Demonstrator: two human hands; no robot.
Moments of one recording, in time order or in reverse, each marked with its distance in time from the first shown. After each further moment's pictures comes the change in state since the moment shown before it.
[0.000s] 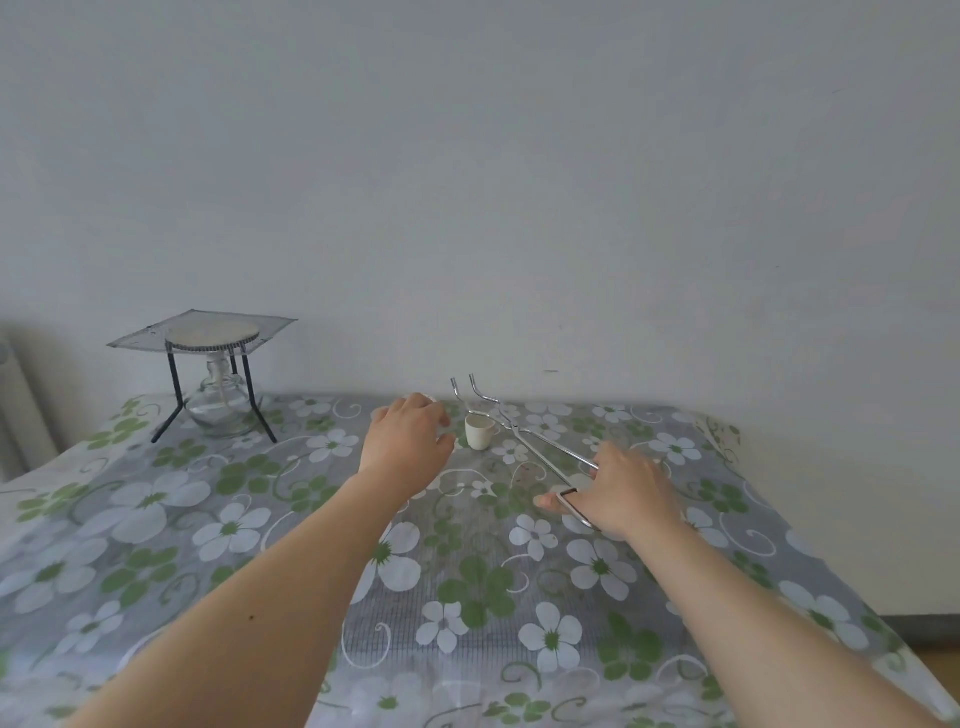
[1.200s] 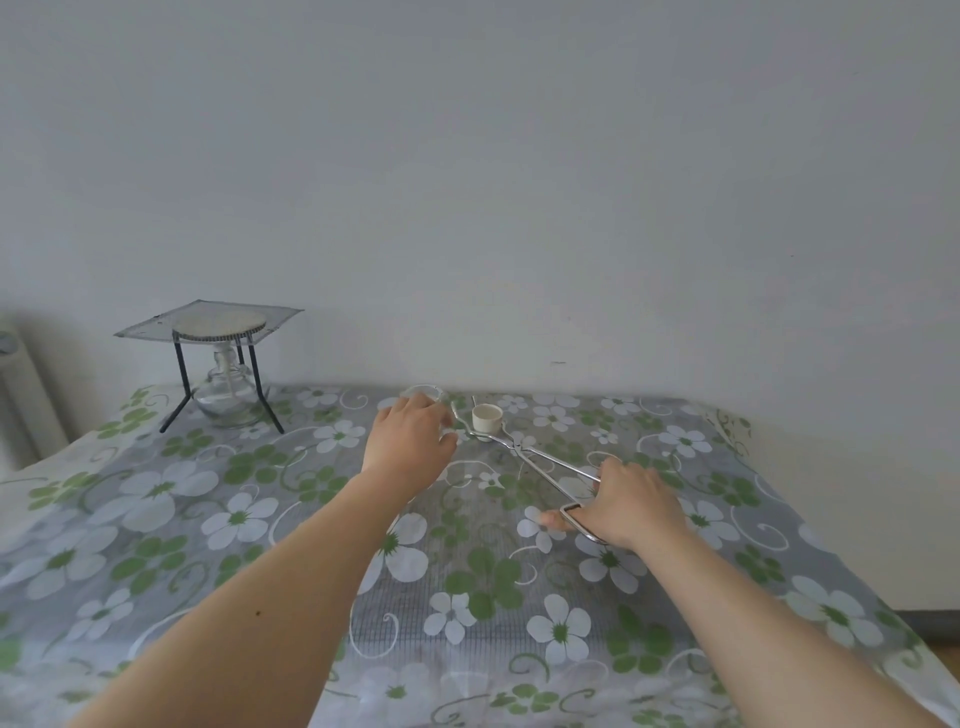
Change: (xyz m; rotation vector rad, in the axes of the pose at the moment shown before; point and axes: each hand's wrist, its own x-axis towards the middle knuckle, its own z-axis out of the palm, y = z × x) left_hand -0.005 -0.006 0.006 0.015 -0.028 -0.005; right_hand 0.001 0.006 0.021 -0.084 -0.079 0.002
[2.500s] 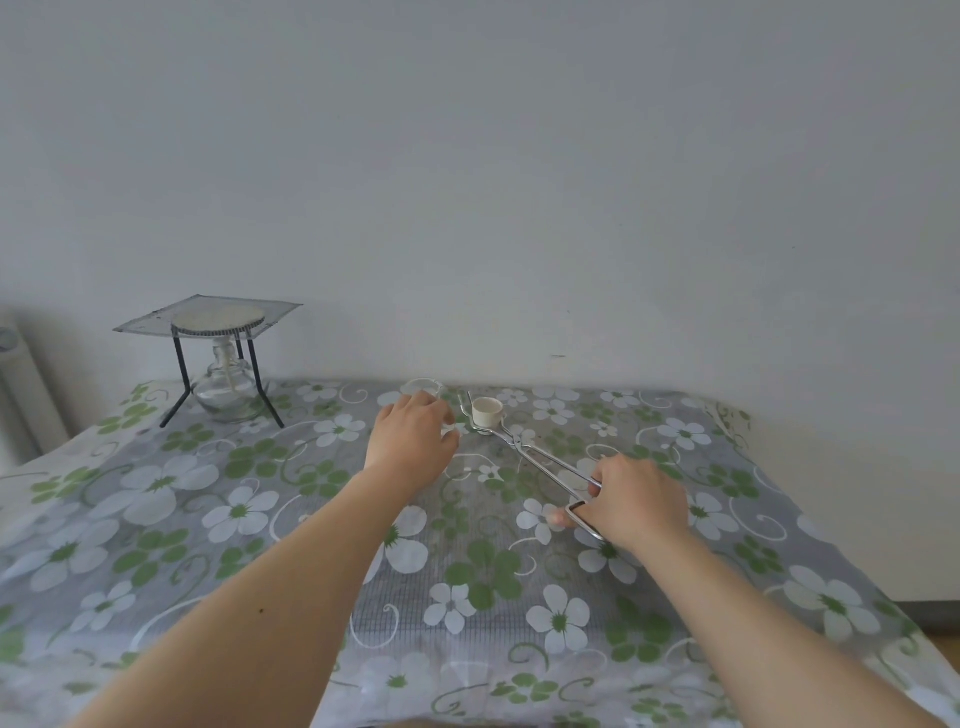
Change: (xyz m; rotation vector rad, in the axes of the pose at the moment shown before) left_hand -0.003 0.003 0.003 -0.002 -0.006 -0.004; right_hand -0.015 -0.001 -0.004 0.019 0.100 -0.028
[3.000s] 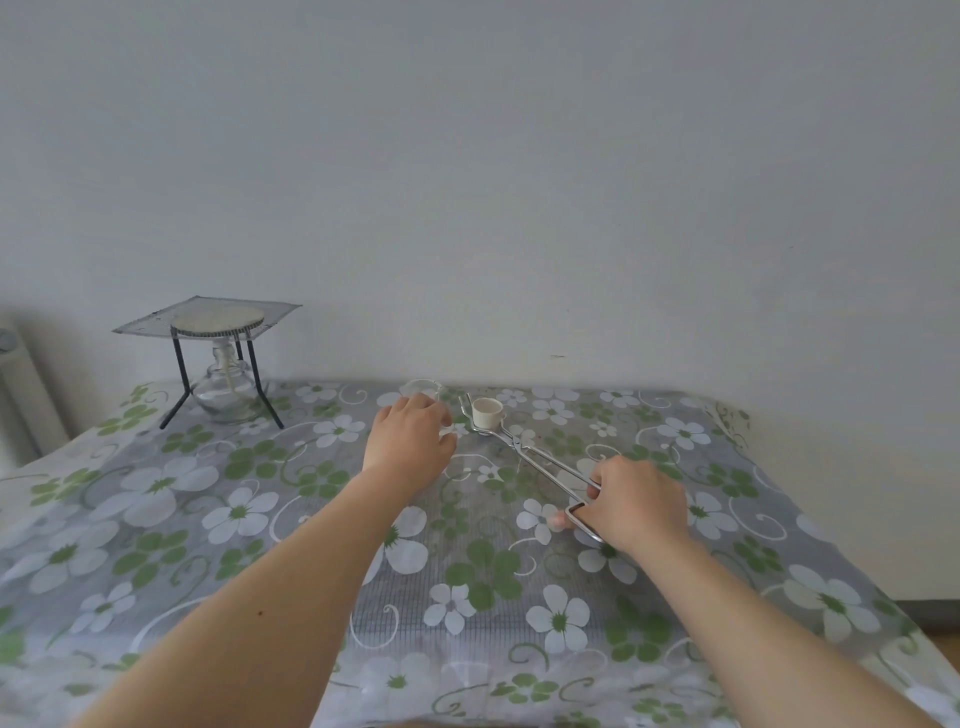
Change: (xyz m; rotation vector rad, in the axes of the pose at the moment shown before) left_hand -0.002 -0.001 0.000 0.015 -0.011 -0.008; right_hand -0.005 -0.002 -0.003 -0.001 0.001 -0.005
